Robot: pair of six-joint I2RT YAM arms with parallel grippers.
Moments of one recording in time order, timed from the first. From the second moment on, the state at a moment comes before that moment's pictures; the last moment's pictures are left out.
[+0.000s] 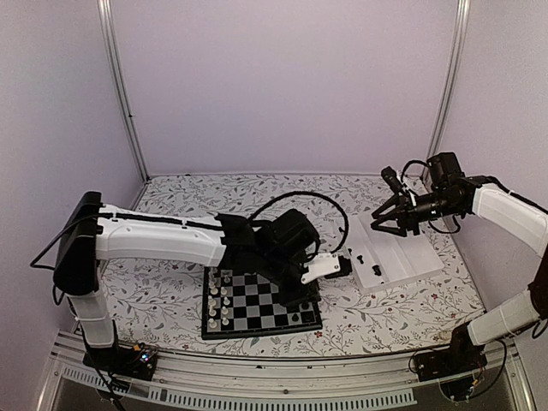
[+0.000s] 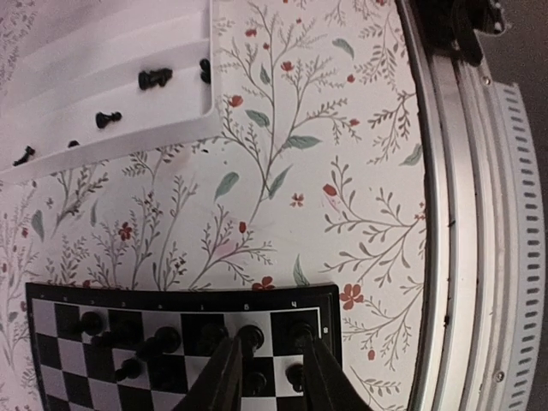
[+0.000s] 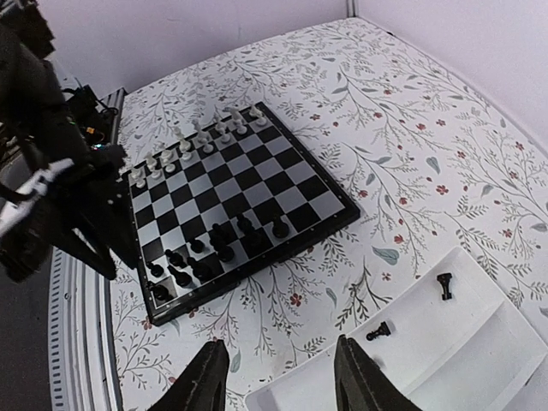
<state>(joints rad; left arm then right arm) -1.20 1.91 1.44 -0.49 0.15 0.29 0.20 1.34 1.04 -0.63 -0.95 -0.63</state>
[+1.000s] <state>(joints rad) -1.08 1.79 1.44 -0.09 -0.04 -0.08 0.27 1.94 1.41 -0.64 -0.45 -0.70</state>
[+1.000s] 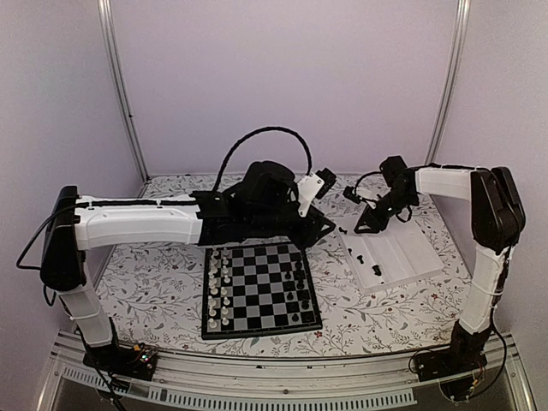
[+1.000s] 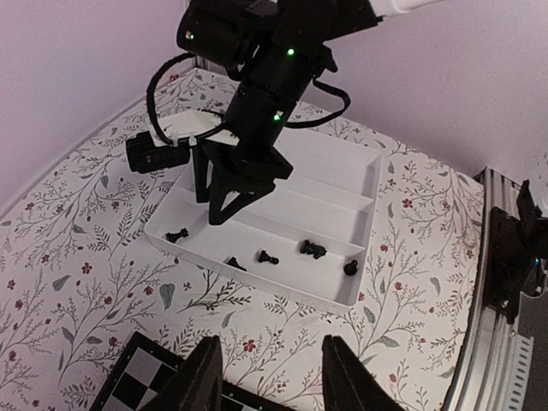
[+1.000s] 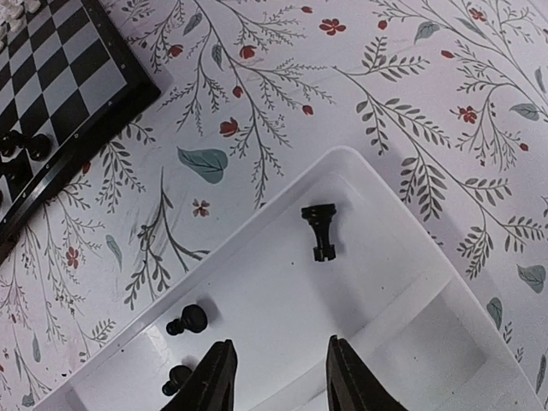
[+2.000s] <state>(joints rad) -1.05 1.71 1.33 -0.06 -0.03 -0.13 0.34 2.18 1.57 -0.60 -0.34 -0.73</state>
